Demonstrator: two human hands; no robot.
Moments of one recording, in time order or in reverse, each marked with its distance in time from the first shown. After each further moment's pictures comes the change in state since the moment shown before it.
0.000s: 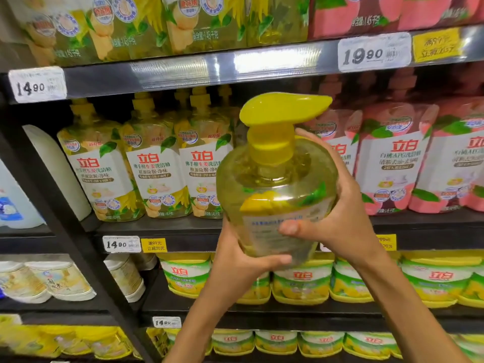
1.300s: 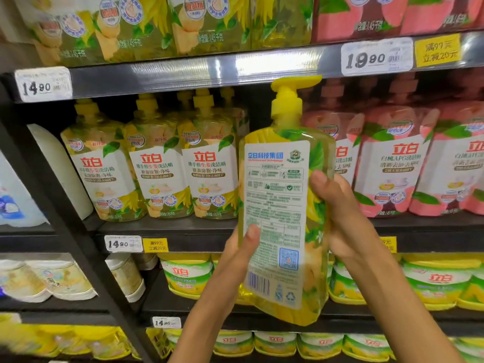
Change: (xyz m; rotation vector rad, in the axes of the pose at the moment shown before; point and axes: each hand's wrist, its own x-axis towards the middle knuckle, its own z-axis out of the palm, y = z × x) left_hand -0.017 0.002 -0.006 -0.203 -0.079 -0.358; right_hand 0.006 0.010 0.000 0.507 0.135 0.480
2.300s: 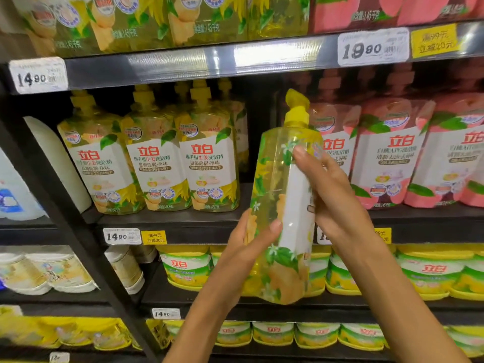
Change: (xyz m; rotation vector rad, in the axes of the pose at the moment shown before) left_hand -0.001 0.013 0.018 -0.002 -0.076 0.001; right_hand 0.009 0.000 -0.003 -0.026 0.190 0.020
